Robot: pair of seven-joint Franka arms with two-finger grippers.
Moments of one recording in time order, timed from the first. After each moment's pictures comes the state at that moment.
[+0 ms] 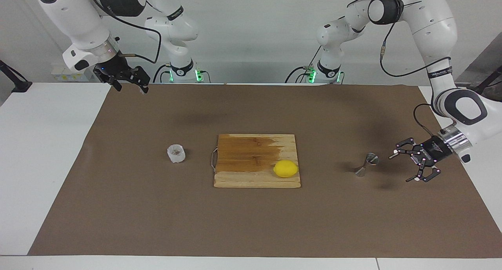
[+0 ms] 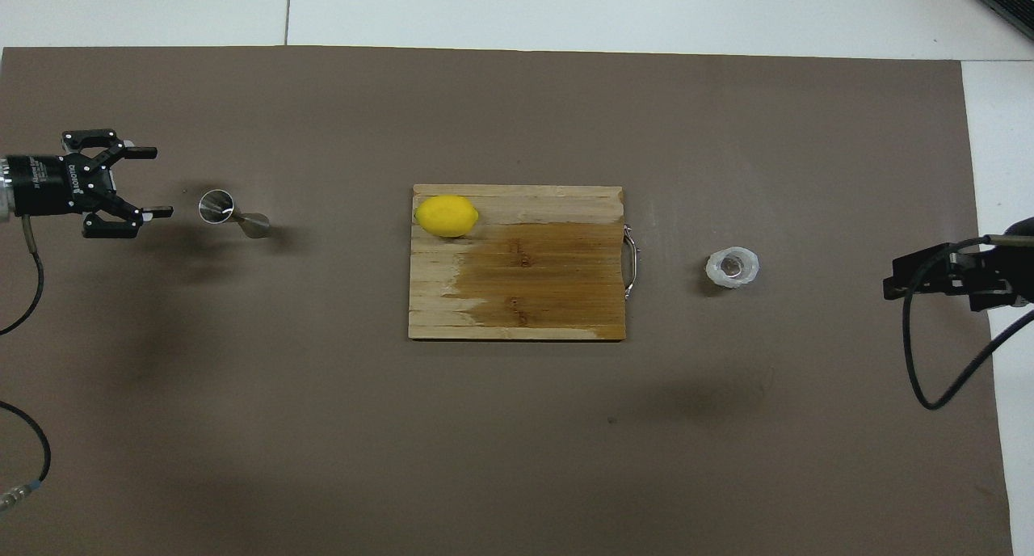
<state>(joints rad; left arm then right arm) 0.33 0.50 -0.03 -1.64 -0.92 1.90 -1.17 -0.08 -0.08 0.02 -1.73 0.06 1.52 0.08</state>
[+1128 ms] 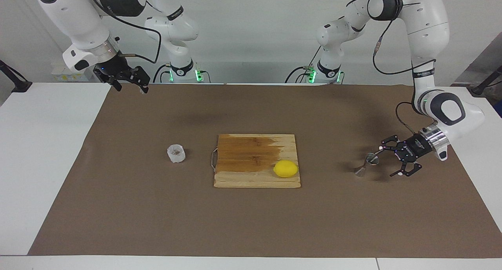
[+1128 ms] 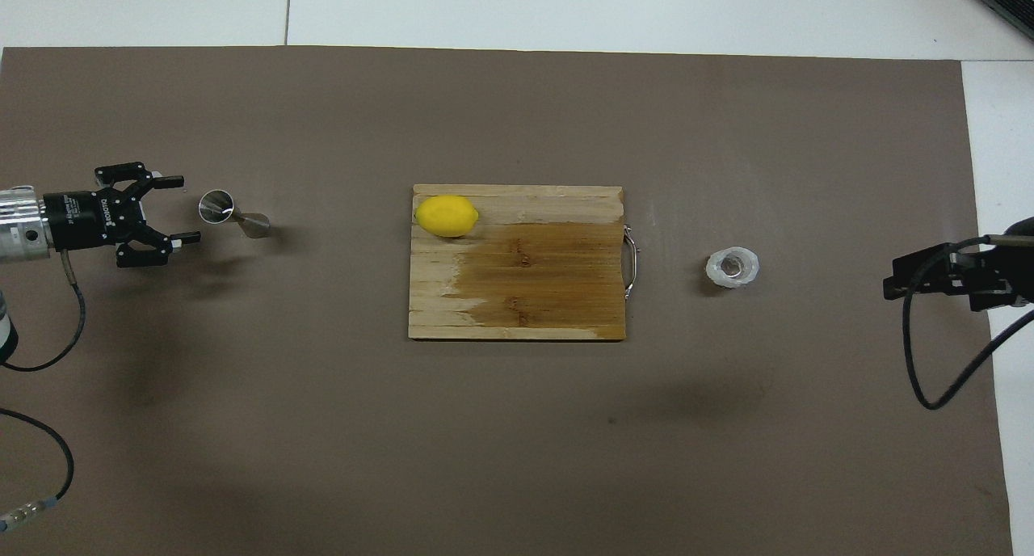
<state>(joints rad) 0.34 0.45 -0.03 -1.84 -1.08 1.94 -1.06 -0.08 -0.08 0.02 -1.73 0.06 1.52 0.08</state>
